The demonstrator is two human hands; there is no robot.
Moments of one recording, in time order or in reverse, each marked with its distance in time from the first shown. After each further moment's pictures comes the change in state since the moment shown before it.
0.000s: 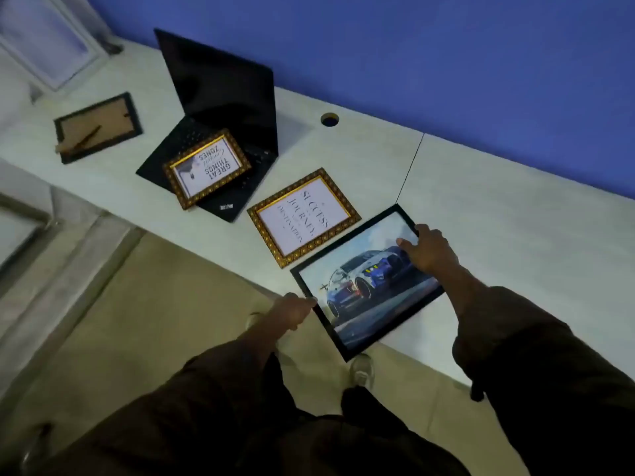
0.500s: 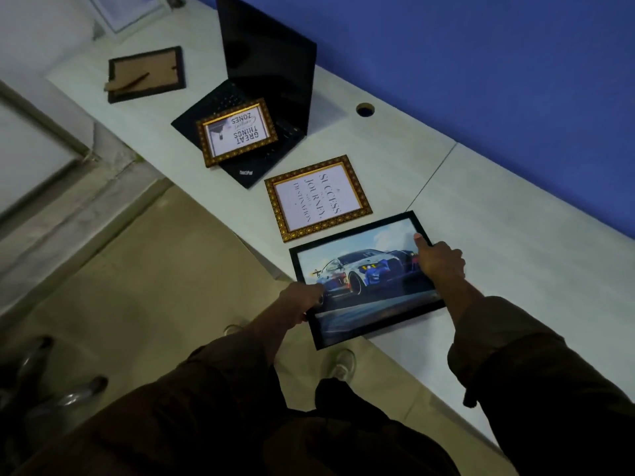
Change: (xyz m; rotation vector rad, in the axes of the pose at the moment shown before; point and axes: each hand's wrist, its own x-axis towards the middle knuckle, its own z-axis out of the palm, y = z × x) left_hand -0.025 0.013 0.053 -0.481 0.069 -0.144; right_hand 0.004 0.012 -0.008 0.028 -0.005 0.235
